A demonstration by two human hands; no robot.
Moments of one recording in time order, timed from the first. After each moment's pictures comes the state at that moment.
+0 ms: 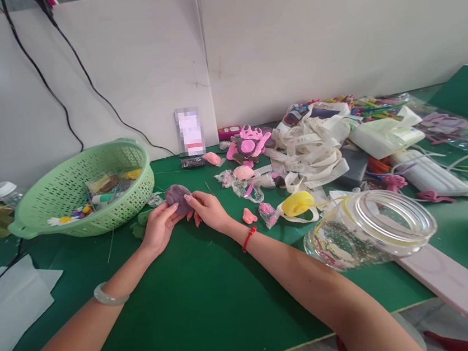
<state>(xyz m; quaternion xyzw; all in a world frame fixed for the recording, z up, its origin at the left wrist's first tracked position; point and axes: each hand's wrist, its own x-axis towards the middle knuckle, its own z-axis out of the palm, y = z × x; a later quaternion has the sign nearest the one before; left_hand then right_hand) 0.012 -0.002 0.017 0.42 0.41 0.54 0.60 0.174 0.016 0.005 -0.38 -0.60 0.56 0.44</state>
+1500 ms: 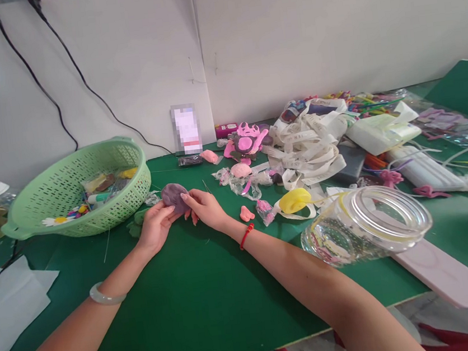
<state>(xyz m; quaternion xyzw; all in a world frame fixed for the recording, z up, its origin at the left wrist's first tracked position) 0.011 -0.003 0.019 0.43 0.41 0.54 0.60 0.173 0.015 0.007 -0.37 -0.59 0.56 0.44</state>
